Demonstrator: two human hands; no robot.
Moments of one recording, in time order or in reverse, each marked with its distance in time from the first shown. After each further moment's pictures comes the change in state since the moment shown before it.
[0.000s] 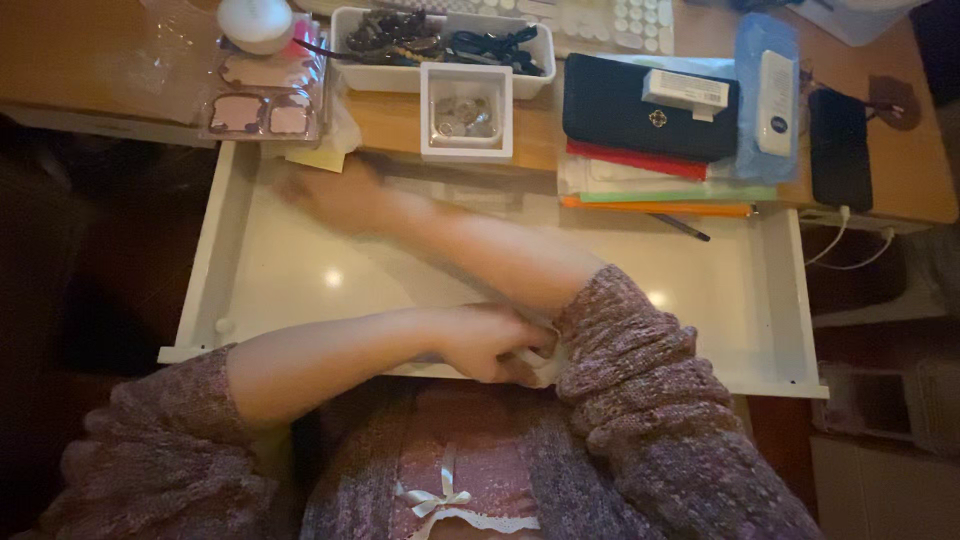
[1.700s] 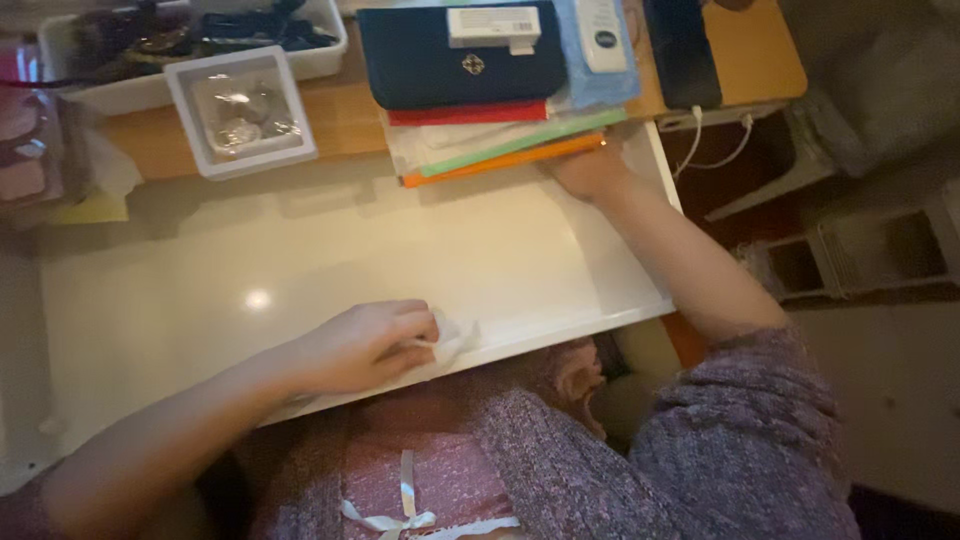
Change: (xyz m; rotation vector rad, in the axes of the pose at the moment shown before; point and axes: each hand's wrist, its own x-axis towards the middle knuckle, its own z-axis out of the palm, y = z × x) left_hand 0.020 0.024 -0.015 -0.035 0.078 -0.079; right_hand -0.347 0.197 -0.307 -0.378 0.126 0.662
